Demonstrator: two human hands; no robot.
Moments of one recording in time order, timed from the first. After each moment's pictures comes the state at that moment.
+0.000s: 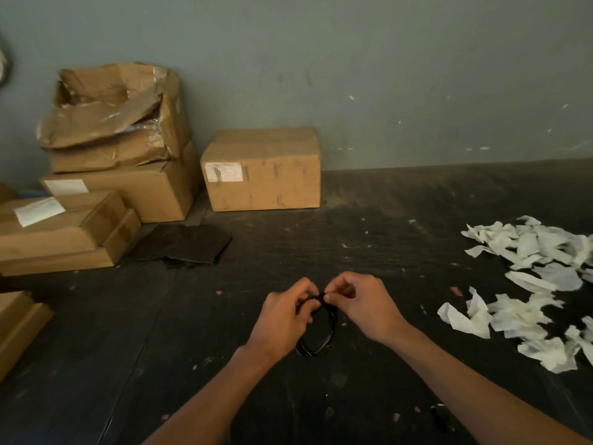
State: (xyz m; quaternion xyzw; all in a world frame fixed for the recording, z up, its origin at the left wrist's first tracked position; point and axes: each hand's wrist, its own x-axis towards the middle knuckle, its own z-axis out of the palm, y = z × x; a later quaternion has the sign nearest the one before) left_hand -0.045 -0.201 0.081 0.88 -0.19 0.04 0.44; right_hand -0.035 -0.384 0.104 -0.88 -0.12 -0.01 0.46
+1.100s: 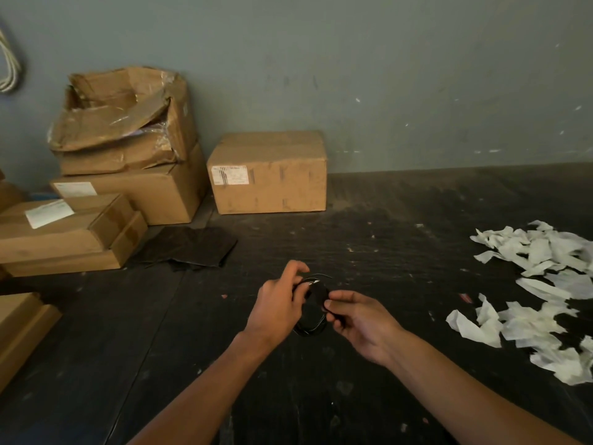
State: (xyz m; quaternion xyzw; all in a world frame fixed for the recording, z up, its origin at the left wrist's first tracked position) left_hand -0.015 -0.189 0.084 0.90 -0.17 0.12 0.39; right_hand -0.038 -0.365 0.101 -0.54 0.19 0.20 0.80
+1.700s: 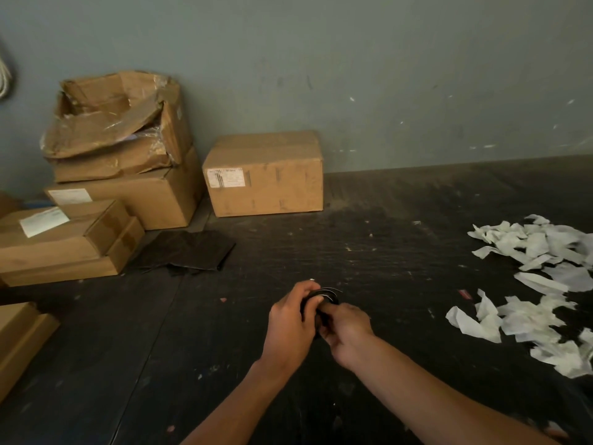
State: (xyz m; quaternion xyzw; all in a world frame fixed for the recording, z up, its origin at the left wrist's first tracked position) left_hand -0.041 -0.213 0.067 0.86 -0.15 0.17 0.46; right_hand -0.032 -0.327 0.084 -0.50 0.33 0.13 0.79
